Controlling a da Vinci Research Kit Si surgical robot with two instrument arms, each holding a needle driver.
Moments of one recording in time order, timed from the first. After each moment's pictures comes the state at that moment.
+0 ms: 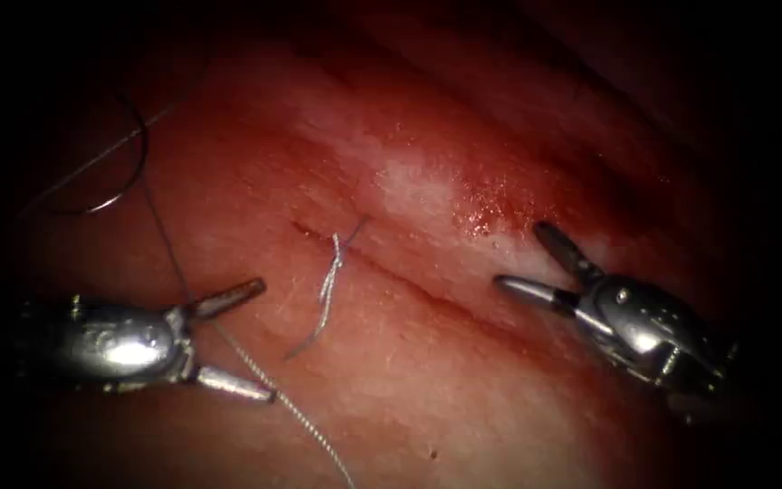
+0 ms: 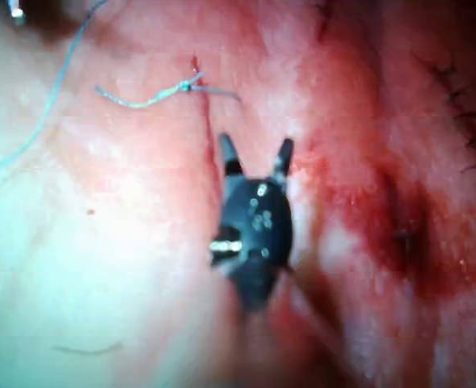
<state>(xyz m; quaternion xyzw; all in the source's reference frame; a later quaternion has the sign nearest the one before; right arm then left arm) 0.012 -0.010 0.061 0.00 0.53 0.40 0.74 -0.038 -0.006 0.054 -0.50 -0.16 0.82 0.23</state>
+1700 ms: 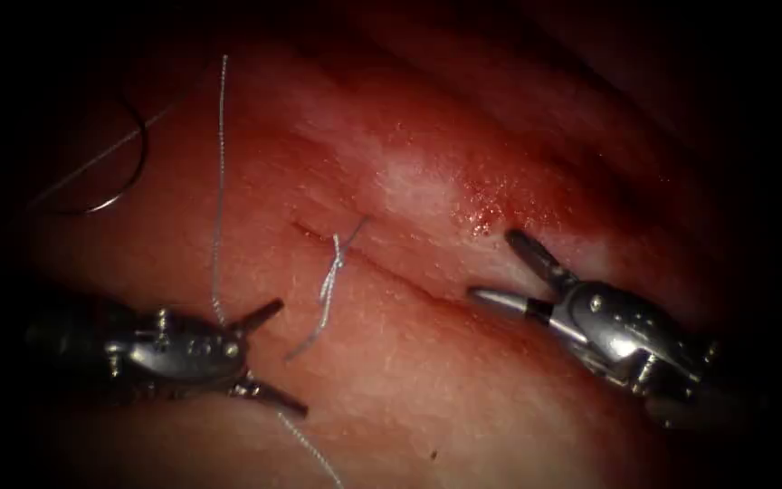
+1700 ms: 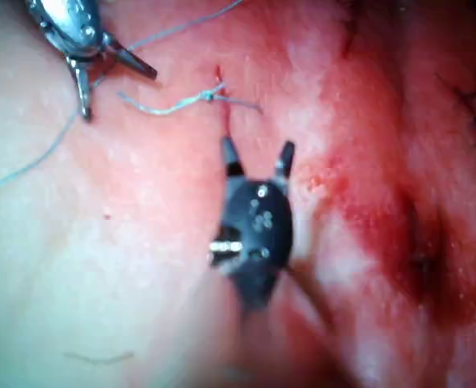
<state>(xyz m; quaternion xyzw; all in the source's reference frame) 0.015 -0.011 0.061 0.00 0.53 0.38 0.76 -0.039 -0.009 0.061 -0.31 -0.19 0.89 0.26</state>
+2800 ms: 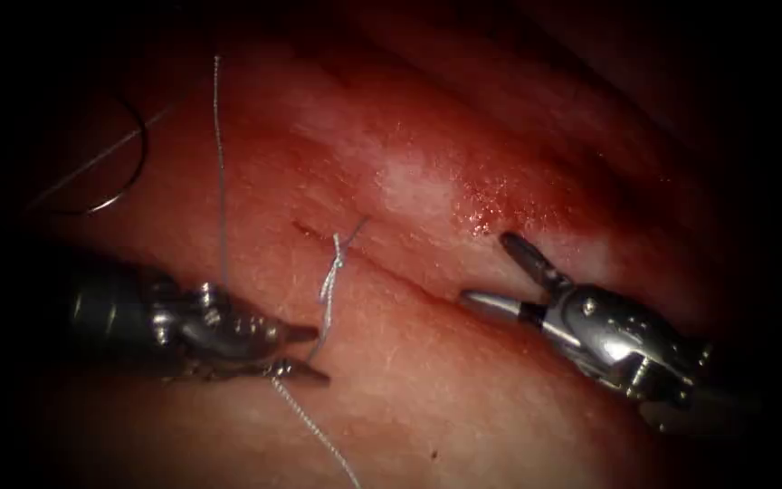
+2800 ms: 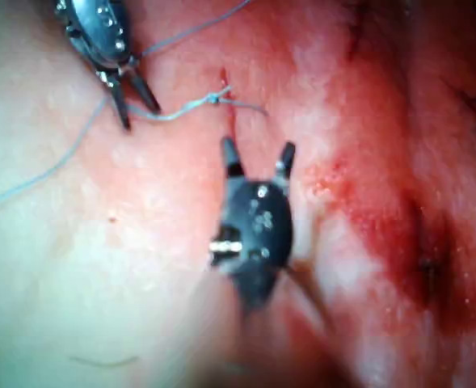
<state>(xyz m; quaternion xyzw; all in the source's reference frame) 0.015 -0.011 0.061 0.00 0.53 0.38 0.76 -0.042 -0.007 0.061 -0.20 -0.25 0.91 0.26</state>
